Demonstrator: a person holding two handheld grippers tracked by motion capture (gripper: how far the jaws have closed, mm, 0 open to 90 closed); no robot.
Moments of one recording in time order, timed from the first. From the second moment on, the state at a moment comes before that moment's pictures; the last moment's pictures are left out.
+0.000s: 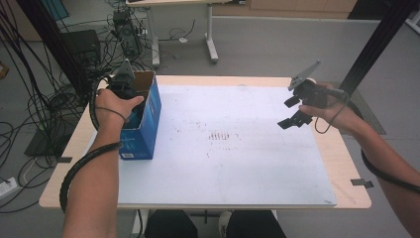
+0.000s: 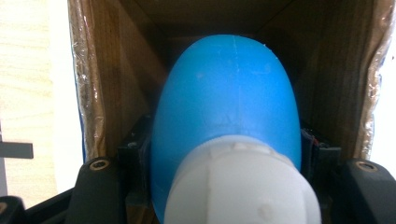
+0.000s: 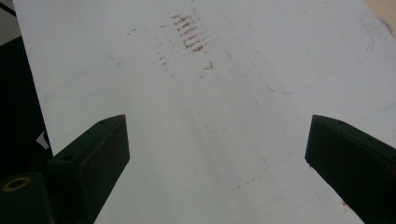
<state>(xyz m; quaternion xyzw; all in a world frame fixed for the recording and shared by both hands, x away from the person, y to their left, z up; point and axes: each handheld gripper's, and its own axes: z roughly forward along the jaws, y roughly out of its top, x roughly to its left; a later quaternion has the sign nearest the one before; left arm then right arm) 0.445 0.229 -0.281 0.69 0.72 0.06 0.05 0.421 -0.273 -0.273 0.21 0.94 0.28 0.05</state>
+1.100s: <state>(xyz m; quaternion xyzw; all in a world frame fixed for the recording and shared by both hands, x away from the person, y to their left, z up) 0.445 0.226 -0.280 0.69 0.72 0.07 0.05 0.421 -0.274 -0.272 0.20 0.94 0.28 0.05</state>
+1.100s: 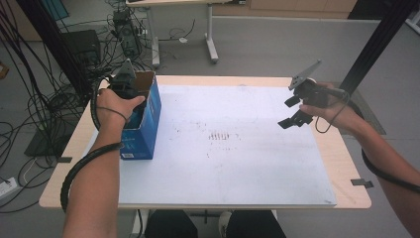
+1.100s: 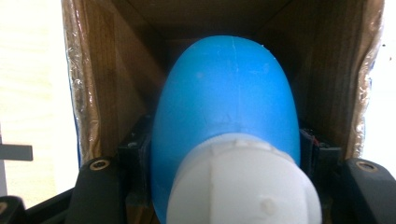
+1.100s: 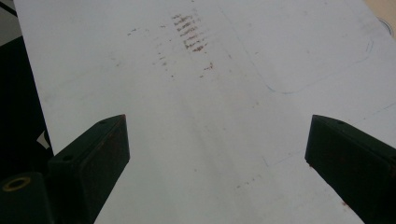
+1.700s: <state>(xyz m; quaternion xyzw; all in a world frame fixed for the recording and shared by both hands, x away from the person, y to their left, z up) 0.445 0.225 -0.280 0.69 0.72 0.07 0.05 0.421 -0.278 -0.272 0.21 0.94 0.28 0.05</state>
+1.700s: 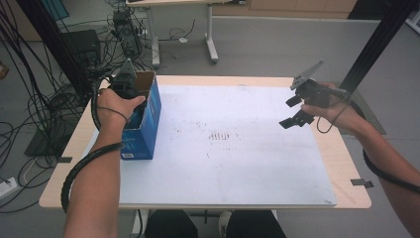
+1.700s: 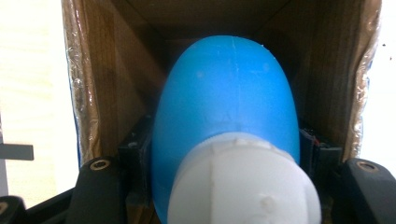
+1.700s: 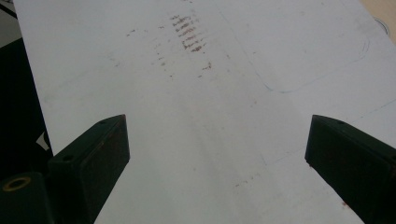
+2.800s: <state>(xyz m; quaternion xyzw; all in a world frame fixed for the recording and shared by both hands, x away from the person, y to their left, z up) 0.444 0.226 -0.278 0.69 0.72 0.07 0.05 0.420 -0.270 -0.269 0.20 0.94 0.29 0.05</state>
